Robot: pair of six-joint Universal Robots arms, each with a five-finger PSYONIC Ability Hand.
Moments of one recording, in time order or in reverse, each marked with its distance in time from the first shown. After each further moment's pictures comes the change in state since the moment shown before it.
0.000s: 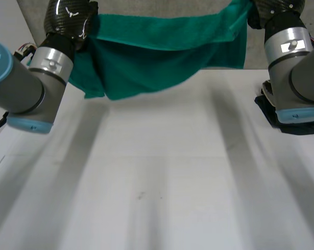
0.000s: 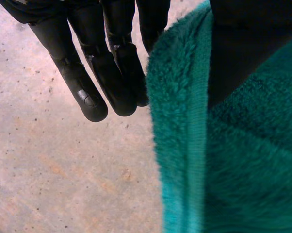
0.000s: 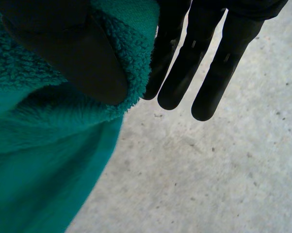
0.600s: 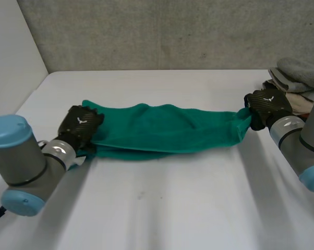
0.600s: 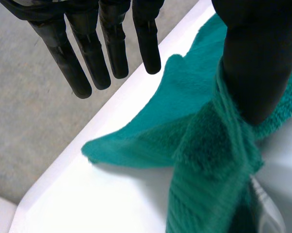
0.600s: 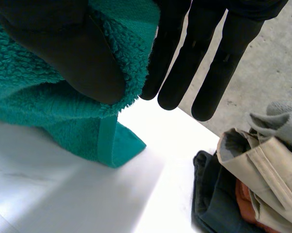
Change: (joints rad) left arm 0.081 -0.014 -0.505 -0.135 0.012 -0.049; right arm -0.133 0.013 0.365 0.357 -0.061 -0.007; left_hand -0.639 -0.708 -0.702 -0.718 -0.648; right_hand 0.000 0.000 0.000 0.000 0.001
